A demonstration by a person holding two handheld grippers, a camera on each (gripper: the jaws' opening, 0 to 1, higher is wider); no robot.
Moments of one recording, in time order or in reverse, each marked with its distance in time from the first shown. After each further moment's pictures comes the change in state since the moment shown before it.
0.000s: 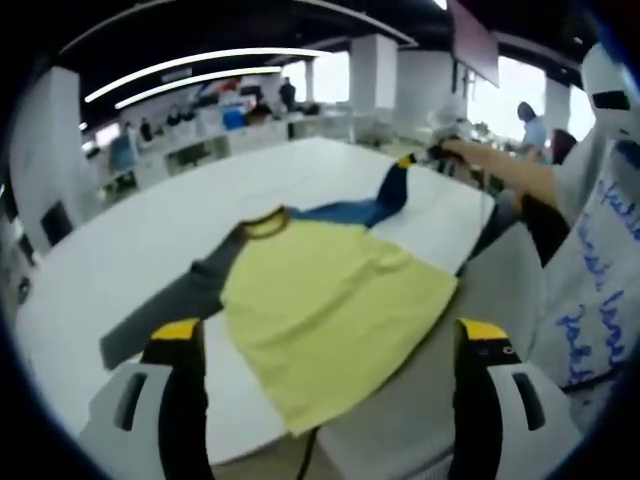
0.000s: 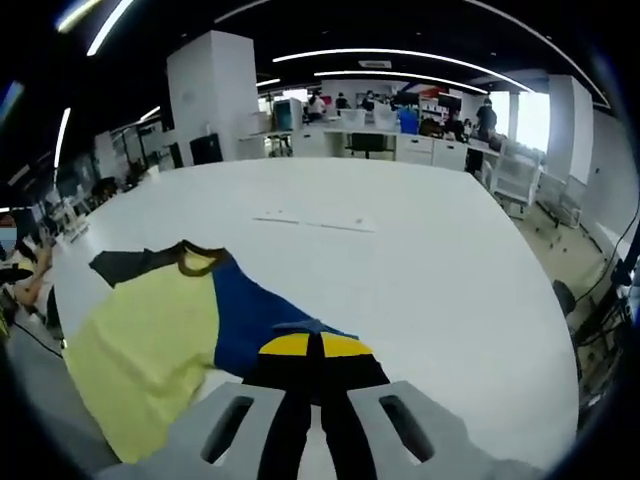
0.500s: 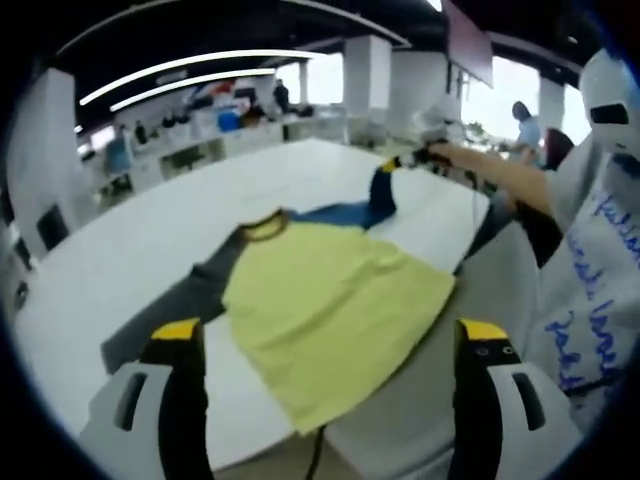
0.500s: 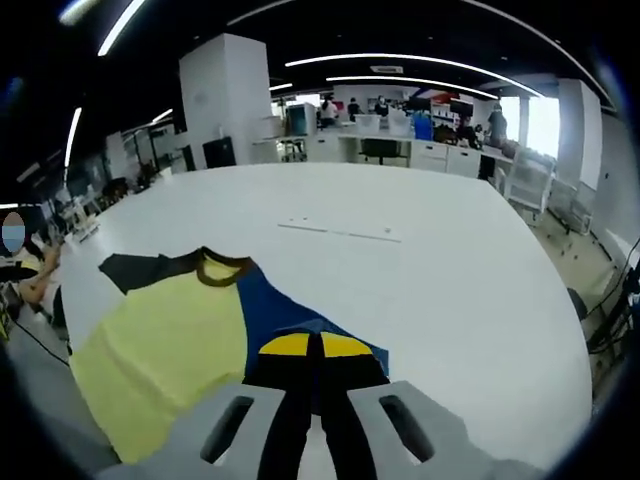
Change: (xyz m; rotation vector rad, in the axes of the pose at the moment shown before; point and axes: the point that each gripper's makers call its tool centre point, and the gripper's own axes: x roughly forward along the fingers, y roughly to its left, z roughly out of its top) left arm -0.013 0.011 -0.002 0.014 -0.005 -0.019; right arm 0.015 0.053 0.011 -0.010 -0.023 0.051
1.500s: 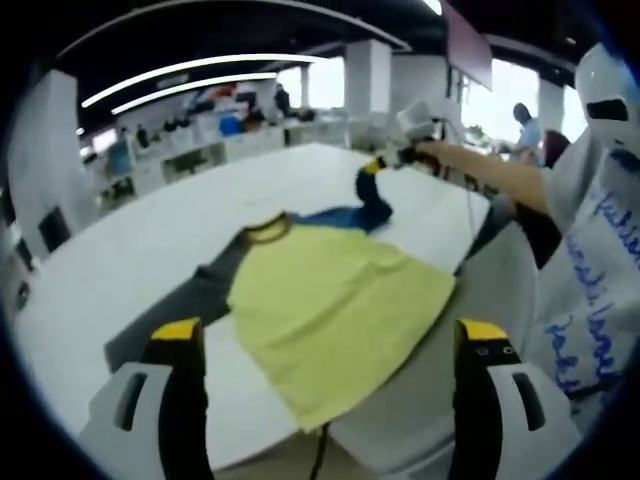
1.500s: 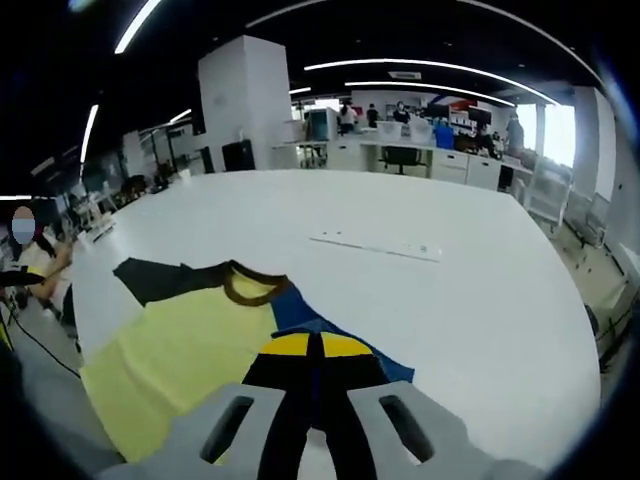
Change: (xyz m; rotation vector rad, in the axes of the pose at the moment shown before) left arm -0.007 0.002 0.000 0.007 -0.019 0.003; right arm 0.031 0.024 0.035 -0.028 -0.031 0.070
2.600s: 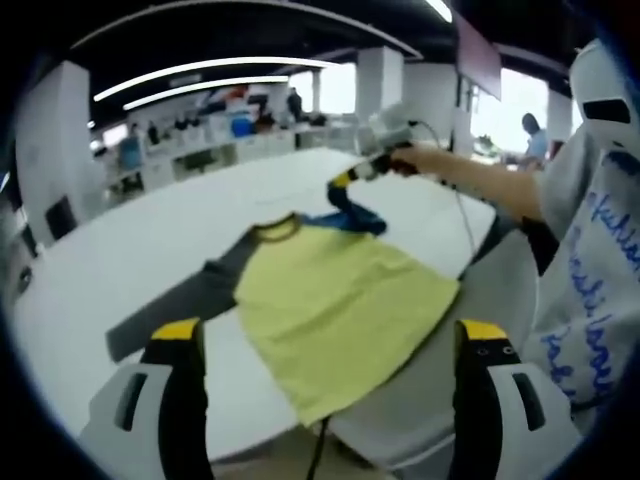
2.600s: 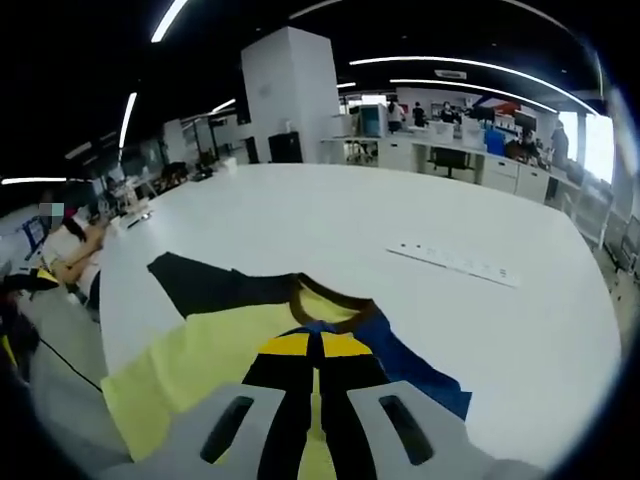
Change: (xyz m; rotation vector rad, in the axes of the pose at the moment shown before) left arm -0.010 0.006 -0.009 -0.050 -0.024 0.032; right arm 0.060 0.109 0.020 -0.072 0.022 0.188
